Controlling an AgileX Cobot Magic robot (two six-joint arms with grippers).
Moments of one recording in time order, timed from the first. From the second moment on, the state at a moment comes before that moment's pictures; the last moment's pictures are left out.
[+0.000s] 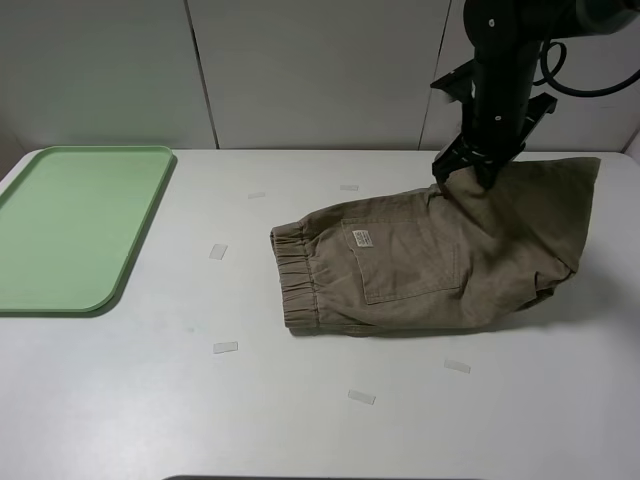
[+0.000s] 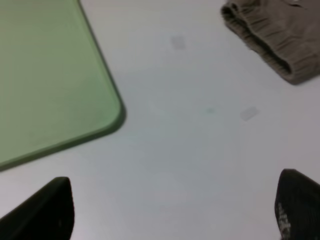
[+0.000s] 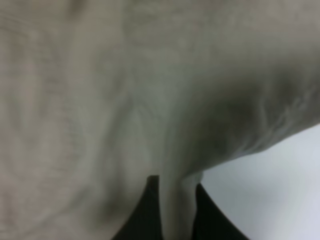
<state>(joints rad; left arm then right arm) -0.44 -0.01 -0.49 0.16 1.07 -0.08 0.36 2.02 -1.55 -0.35 1.07 0.04</state>
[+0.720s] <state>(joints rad) -0.44 -0.01 -0.49 0.21 1.07 -0.08 0.53 2.02 -1.55 -0.11 0.93 0.05</state>
